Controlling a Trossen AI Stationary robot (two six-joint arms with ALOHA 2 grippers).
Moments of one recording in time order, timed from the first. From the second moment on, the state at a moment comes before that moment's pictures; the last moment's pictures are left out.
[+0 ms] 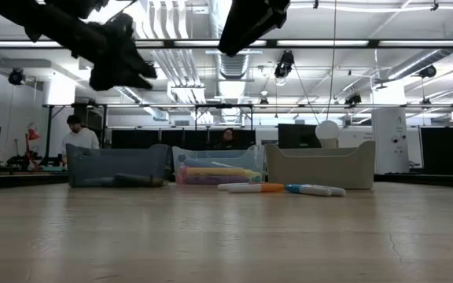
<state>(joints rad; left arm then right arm) 0.35 0.81 0.59 -0.15 -0.05 -0.38 0.28 1.85 1.66 -0.81 0.54 0.28</state>
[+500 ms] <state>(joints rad) -0.01 0.81 0.56 0.14 0.03 -0.32 0.28 1.85 1.47 -0.87 0.52 0.39</state>
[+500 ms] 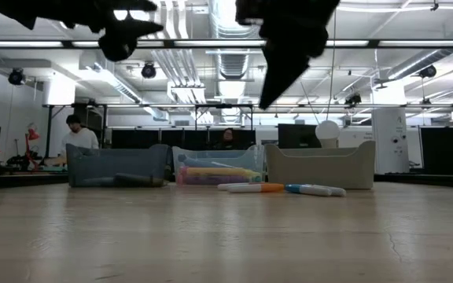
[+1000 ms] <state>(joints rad) -0.27 0.81 0.54 0.24 -0.08 -0.27 0.29 1.85 1.25 -0.82 0.51 0.84</state>
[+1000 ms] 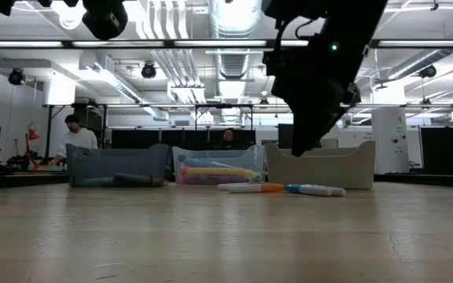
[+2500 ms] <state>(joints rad) -0.27 0.82 0.53 0.23 -0.08 -0.30 0.27 1.96 1.18 -0.63 0.38 0.85</state>
